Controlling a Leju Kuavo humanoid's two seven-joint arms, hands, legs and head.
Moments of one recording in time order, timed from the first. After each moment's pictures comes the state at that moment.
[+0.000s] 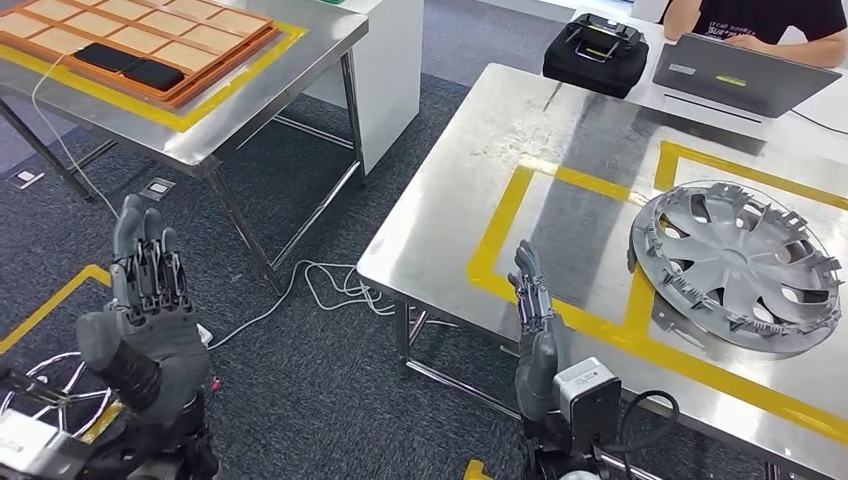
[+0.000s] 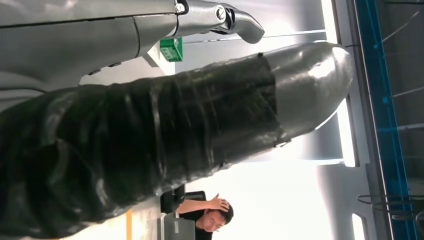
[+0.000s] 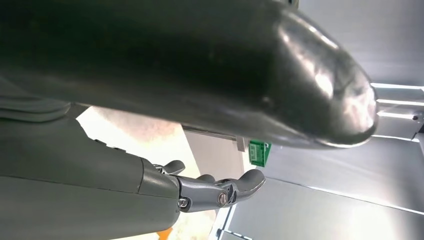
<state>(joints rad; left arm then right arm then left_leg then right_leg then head) -0.10 0.22 -0.68 -2.02 -0.17 0.64 -0.42 -0.17 -0.14 0.75 -1.89 -0.02 -0.63 -0.40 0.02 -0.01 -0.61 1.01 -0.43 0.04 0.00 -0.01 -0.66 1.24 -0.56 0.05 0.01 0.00</state>
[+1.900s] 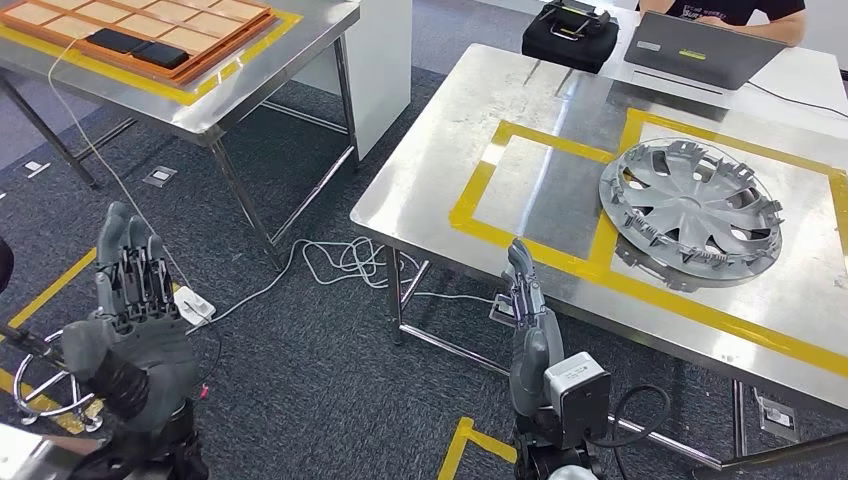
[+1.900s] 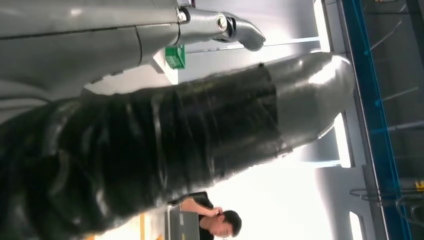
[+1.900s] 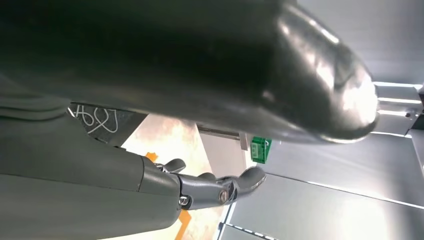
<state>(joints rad) -0.09 0.23 -0.68 -2.02 -0.17 0.63 -0.42 -0.16 -0.14 0.74 -1.88 -0.01 -0.67 -0.40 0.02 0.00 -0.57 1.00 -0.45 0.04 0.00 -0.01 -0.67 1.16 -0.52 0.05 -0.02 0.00</state>
